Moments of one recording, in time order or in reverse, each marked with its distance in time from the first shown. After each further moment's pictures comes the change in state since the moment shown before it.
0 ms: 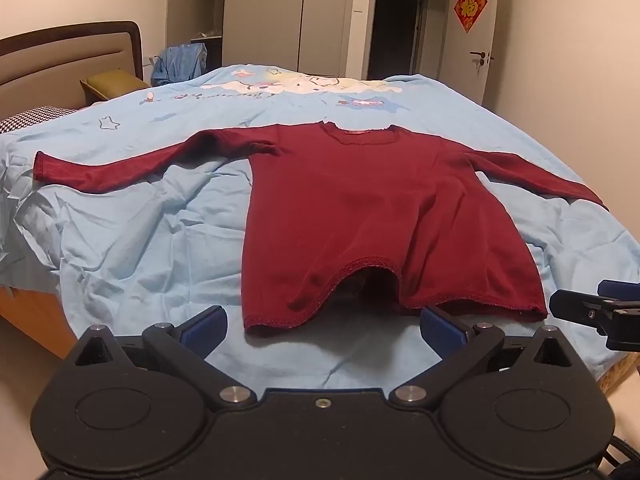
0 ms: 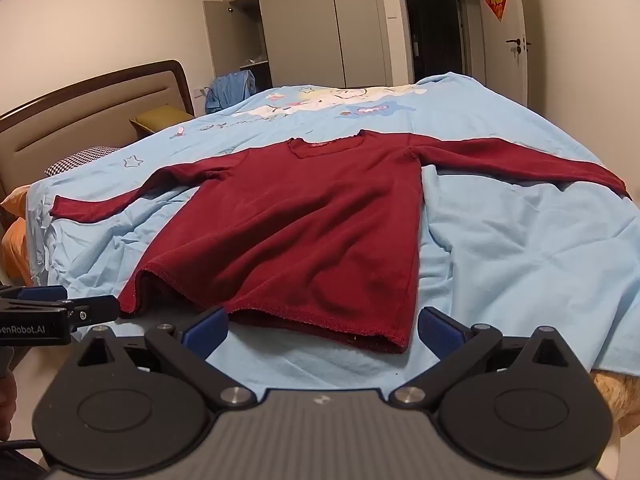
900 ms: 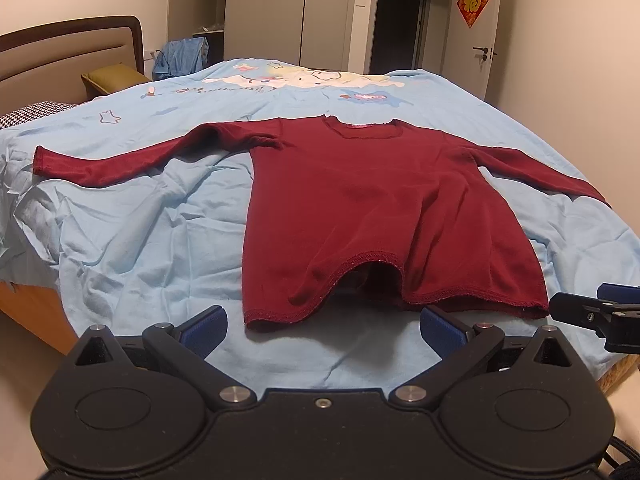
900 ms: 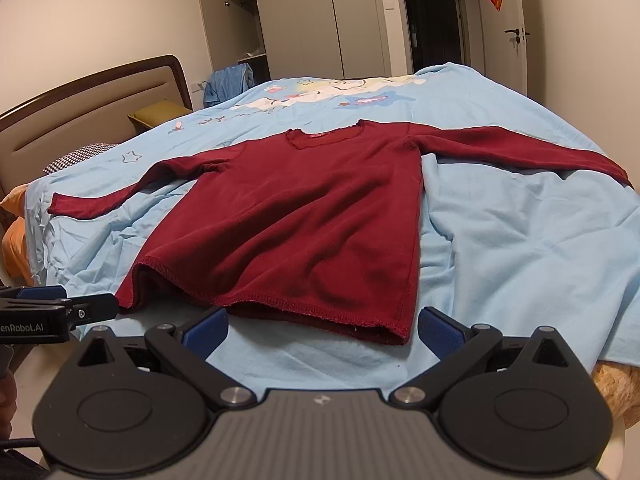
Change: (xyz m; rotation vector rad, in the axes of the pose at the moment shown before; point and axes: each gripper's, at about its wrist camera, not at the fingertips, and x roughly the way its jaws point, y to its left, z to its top) left arm 0.004 0.000 -0.001 0.000 0.020 0.008; right arm 0.005 -0.001 -0.004 0.018 0.017 0.004
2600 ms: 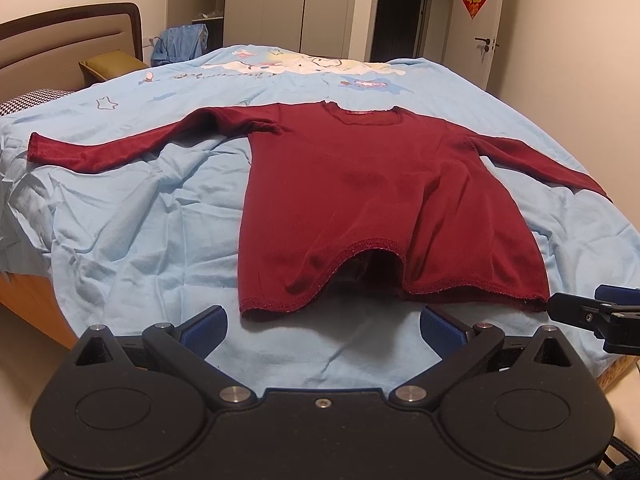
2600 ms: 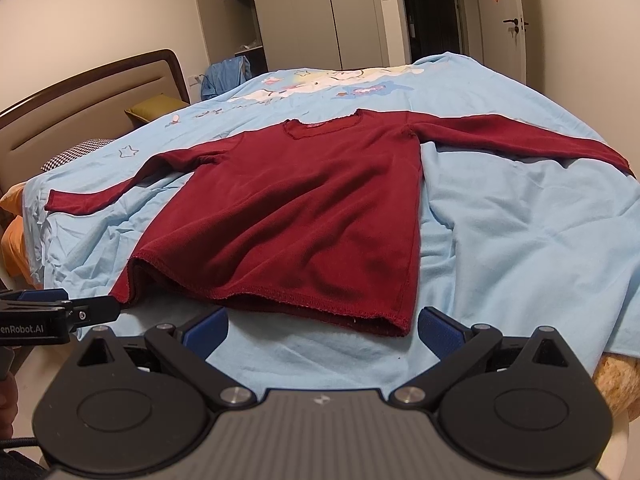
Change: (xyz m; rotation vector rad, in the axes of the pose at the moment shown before) left arm 0.009 0.001 0.000 -0.017 0.047 -0.009; right arm 0.007 -0.003 -0.001 0.016 0.033 0.004
